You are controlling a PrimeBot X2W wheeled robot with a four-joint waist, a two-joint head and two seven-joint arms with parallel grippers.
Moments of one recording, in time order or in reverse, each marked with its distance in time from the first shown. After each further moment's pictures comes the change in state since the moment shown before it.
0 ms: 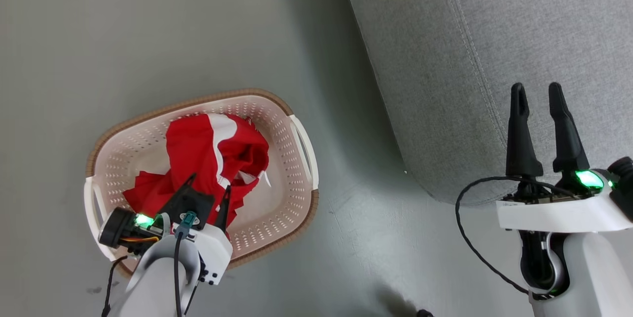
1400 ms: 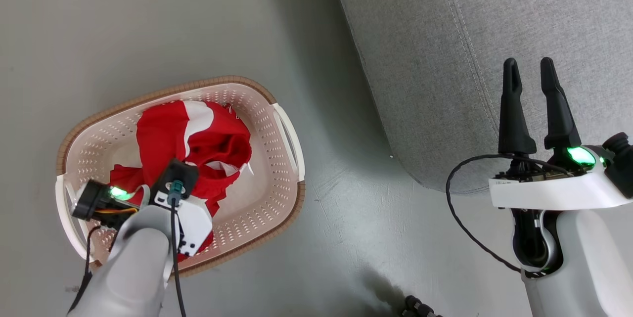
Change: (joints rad) left arm -0.149 0.034 -0.024 0.160 0.060 0.085 0.040; right arm -0.086 0.000 0.034 0.034 0.039 0.000 -0.001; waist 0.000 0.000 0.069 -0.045
